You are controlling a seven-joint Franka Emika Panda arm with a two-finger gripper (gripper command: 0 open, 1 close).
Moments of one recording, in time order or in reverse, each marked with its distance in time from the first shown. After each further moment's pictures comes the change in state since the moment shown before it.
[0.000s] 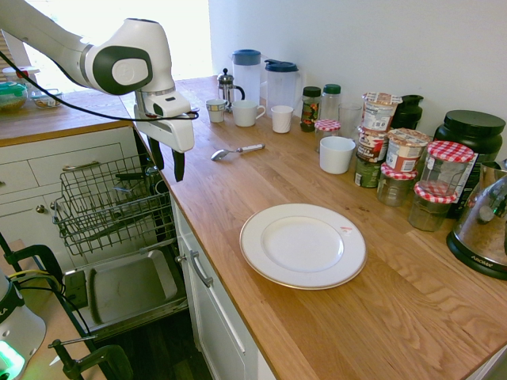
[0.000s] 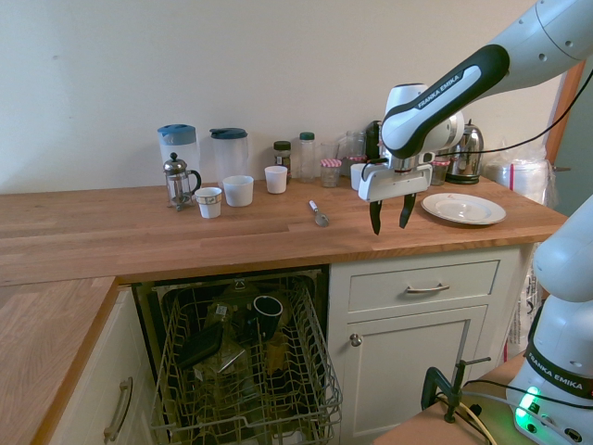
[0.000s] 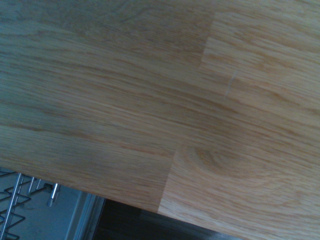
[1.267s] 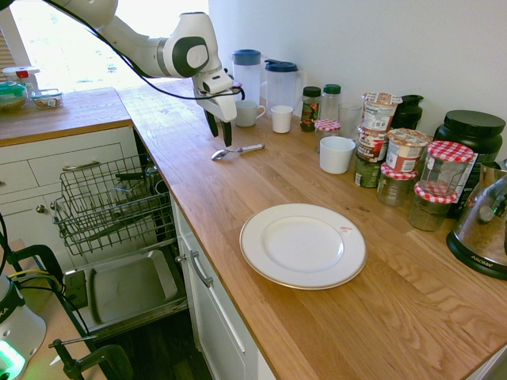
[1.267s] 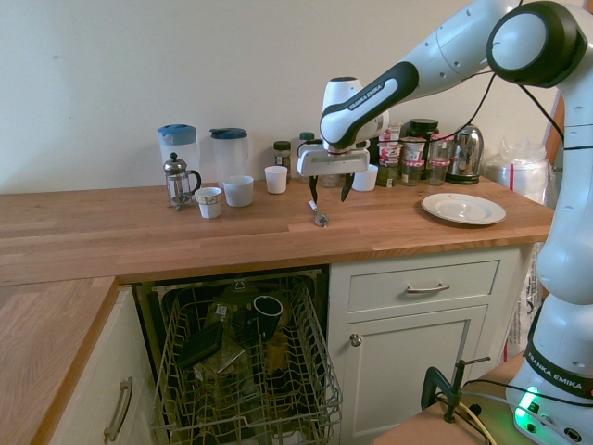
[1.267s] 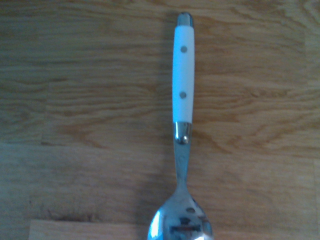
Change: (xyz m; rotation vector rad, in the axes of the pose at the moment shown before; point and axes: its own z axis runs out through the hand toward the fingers) arm 0.099 -0.183 -0.007 0.102 0.131 0.241
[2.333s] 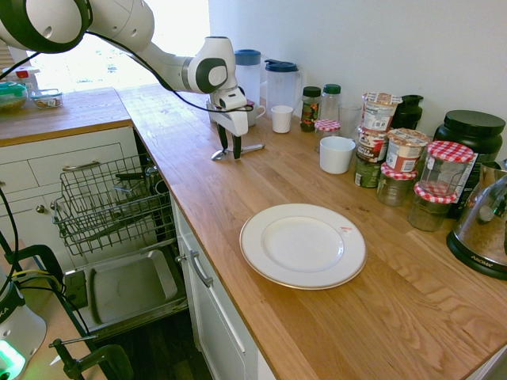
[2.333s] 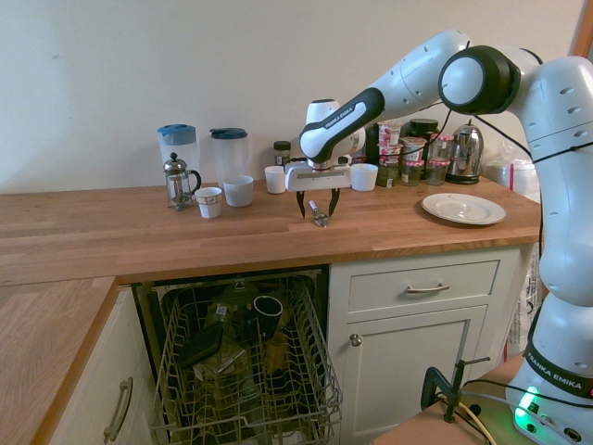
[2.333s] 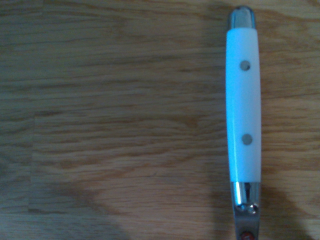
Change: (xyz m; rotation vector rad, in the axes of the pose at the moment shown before) arm 0.010 -0.039 0.065 -0.064 -0.062 0.026
